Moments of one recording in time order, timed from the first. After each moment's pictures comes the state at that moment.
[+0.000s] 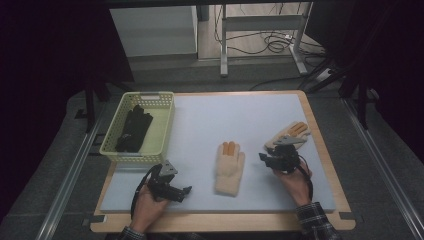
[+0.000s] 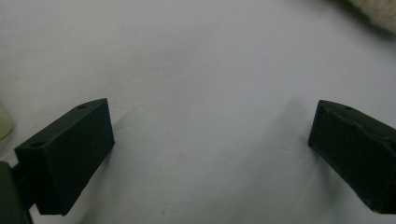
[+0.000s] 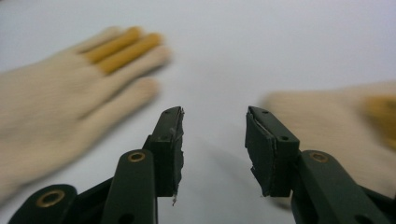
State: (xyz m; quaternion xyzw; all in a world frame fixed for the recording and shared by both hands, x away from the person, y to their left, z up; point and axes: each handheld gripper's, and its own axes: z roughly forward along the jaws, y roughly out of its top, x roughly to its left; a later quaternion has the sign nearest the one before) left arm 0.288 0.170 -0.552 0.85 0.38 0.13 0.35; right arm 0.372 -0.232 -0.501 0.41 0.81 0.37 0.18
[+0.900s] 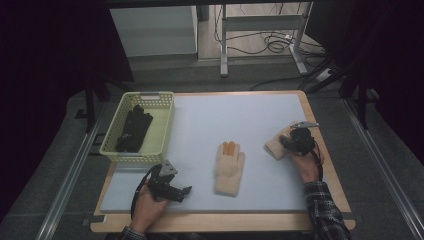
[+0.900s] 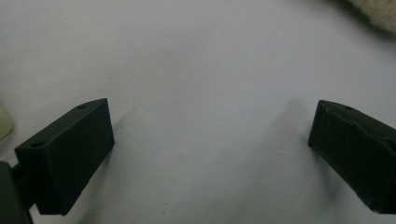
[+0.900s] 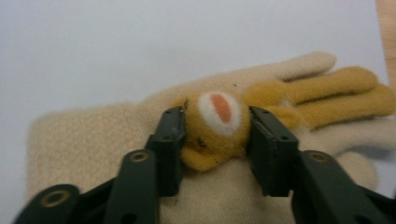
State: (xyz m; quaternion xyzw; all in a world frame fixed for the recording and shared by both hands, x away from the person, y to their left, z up) left arm 0.288 0.170 -0.552 0.85 0.38 0.14 0.35; right arm 0.443 -0.287 -0.518 0.49 0.77 0.31 0.26
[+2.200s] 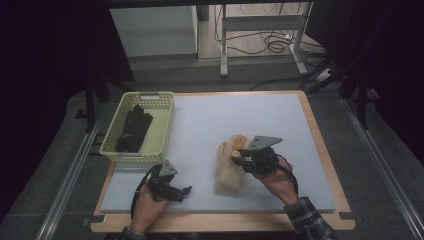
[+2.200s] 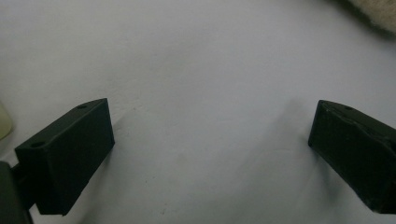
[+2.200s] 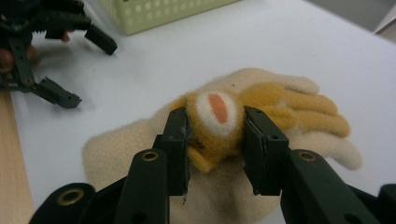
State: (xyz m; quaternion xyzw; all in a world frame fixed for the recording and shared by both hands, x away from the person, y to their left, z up) left arm 0.289 0.170 -0.553 0.84 0.38 0.14 0.35; right arm 0.342 -0.153 -0.461 0.23 0.87 0.42 0.14
